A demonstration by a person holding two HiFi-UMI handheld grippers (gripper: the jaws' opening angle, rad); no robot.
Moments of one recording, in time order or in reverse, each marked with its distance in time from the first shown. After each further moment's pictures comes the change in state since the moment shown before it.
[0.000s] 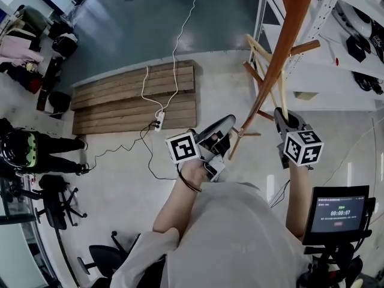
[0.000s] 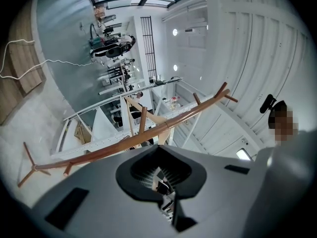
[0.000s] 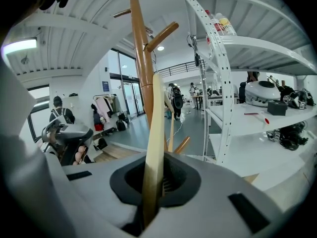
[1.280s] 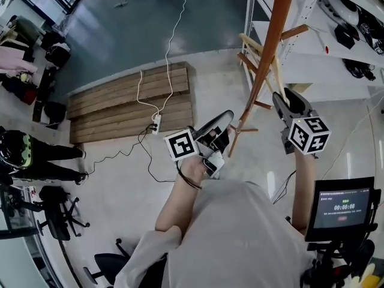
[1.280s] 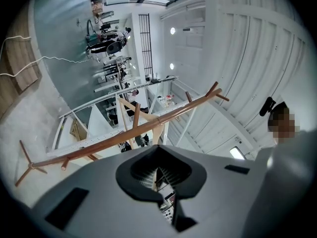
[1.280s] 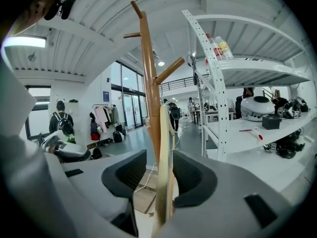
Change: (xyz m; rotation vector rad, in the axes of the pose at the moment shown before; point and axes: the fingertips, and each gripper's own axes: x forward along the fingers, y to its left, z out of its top) left arm -0.024 -0.022 -0.011 0.011 0.031 -0.063; right arm -0.039 0.020 0.045 -0.029 -0.171 -0.043
